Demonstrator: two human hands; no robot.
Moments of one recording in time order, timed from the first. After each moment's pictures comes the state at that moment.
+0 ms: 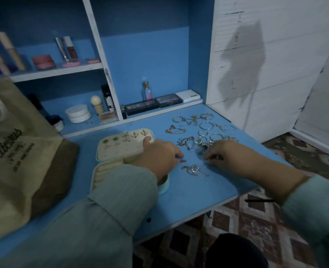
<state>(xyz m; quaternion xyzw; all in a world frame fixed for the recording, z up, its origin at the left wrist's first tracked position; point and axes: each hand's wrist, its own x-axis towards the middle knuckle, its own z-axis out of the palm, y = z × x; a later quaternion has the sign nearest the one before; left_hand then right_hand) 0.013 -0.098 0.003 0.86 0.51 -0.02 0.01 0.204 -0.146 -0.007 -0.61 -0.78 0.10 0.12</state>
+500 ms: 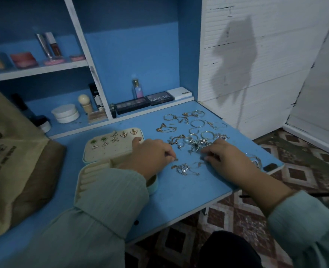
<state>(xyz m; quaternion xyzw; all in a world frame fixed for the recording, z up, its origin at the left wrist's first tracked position) 0.015 -0.091 -0.007 0.85 0.52 0.06 0.05 0.211 -0.155 -0.034 -0.63 -0.72 0.08 0.28</state>
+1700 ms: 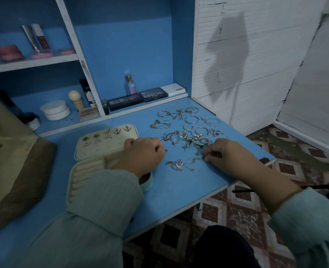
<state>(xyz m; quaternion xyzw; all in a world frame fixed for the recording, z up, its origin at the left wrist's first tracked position) 0.012 -0.094 -0.014 0.83 0.54 0.08 0.09 0.223 -0.165 -0.029 -0.66 -0.71 0.11 0.23</state>
